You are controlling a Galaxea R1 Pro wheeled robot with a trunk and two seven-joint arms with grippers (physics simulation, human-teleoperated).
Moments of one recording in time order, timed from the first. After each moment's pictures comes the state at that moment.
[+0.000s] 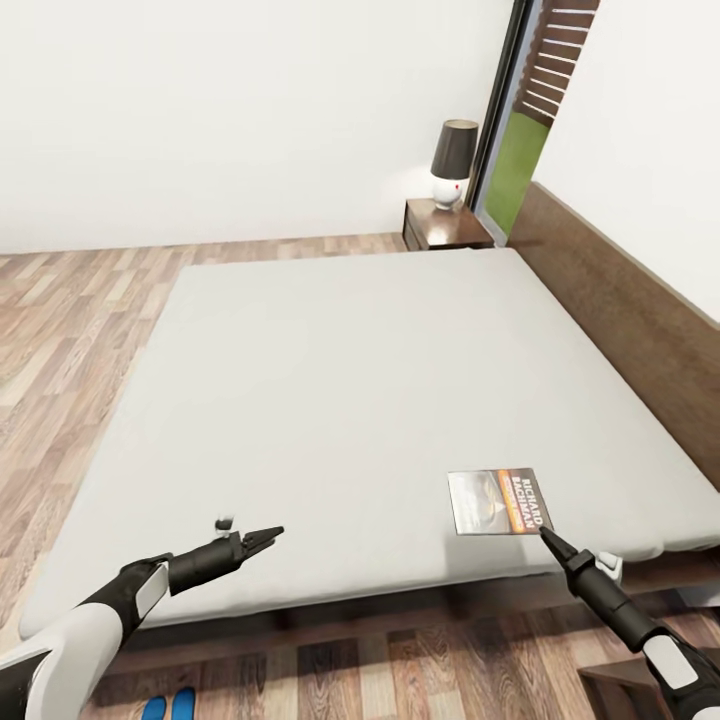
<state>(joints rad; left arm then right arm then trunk) -0.79 0.18 0.34 -0.16 0.04 0.36 -1.29 -0.53 -0.29 -0.58 -0.38 -0.58 0.39 1.02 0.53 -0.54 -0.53</state>
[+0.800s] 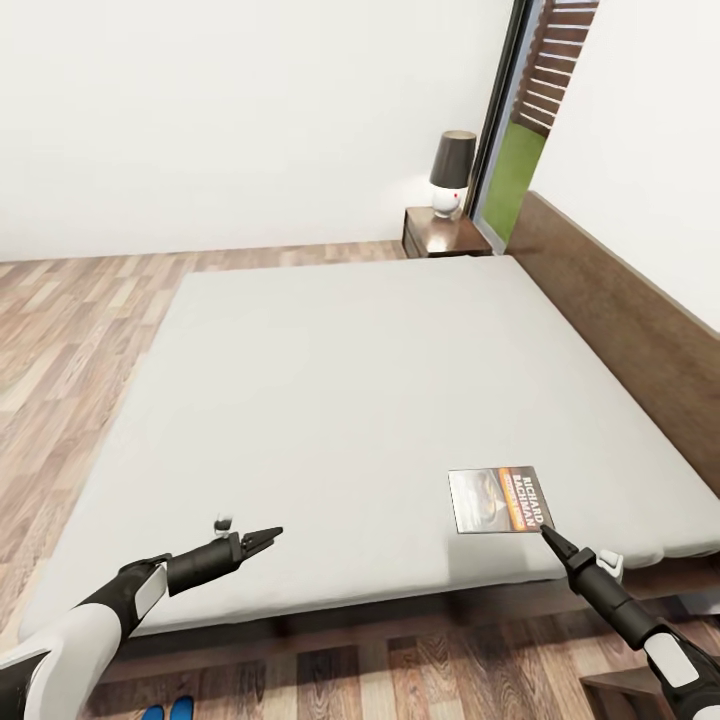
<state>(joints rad) -0.79 0.19 0.33 -0.16 0.03 0.36 -1.29 -0.53 -0.29 -0.58 -0.40 -0.58 0.39 1.02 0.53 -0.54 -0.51</state>
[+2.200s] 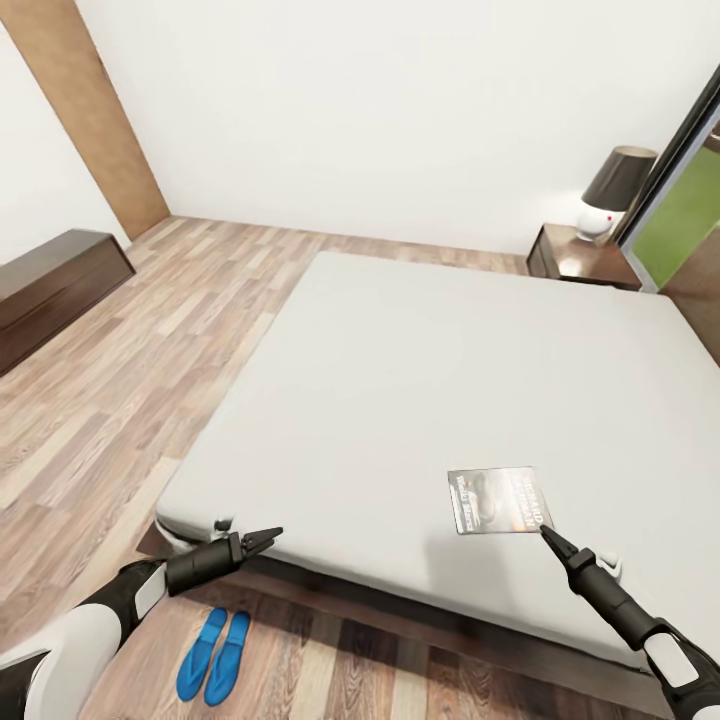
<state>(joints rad) -0.79 0.19 0.33 -0.16 0.03 0.37 -1.29 -0.53 -0.29 -0.58 -0.40 -0.57 0.38 1.02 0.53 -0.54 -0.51</state>
